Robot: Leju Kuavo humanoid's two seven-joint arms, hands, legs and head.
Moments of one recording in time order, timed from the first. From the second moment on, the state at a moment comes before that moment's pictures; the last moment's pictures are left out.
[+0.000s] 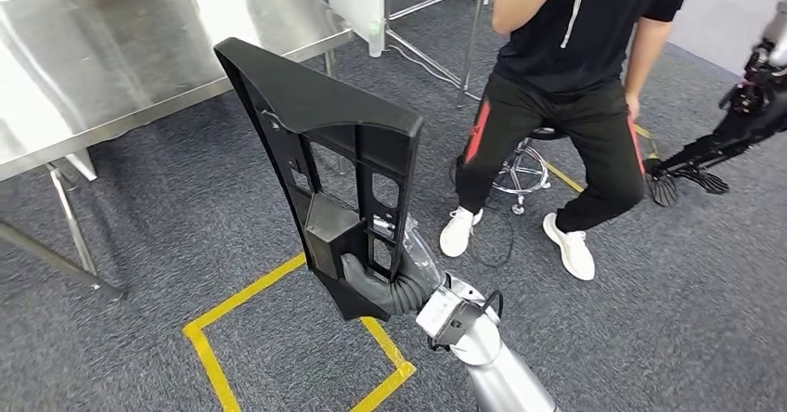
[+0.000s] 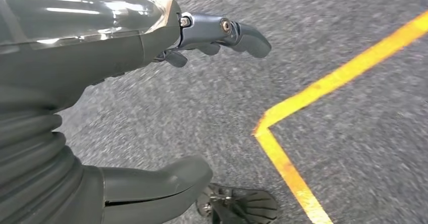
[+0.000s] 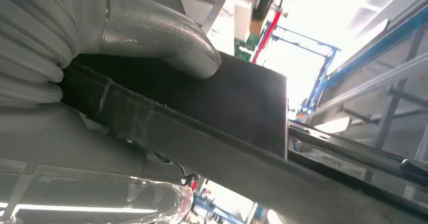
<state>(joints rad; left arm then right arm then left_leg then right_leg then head) -0.05 -0.11 0.69 -0.20 -0.64 0.18 -0.44 -0.23 0.10 0.49 -1.56 0.16 0.05 -0.64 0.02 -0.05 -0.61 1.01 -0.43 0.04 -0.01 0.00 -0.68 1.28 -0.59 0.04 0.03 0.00</state>
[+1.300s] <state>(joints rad) -0.05 -0.12 0.69 -0.20 -0.64 0.18 -0.44 -0.23 0.11 0.51 -1.54 0.20 0.02 -0.62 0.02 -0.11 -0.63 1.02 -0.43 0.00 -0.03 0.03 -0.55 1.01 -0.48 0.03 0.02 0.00</state>
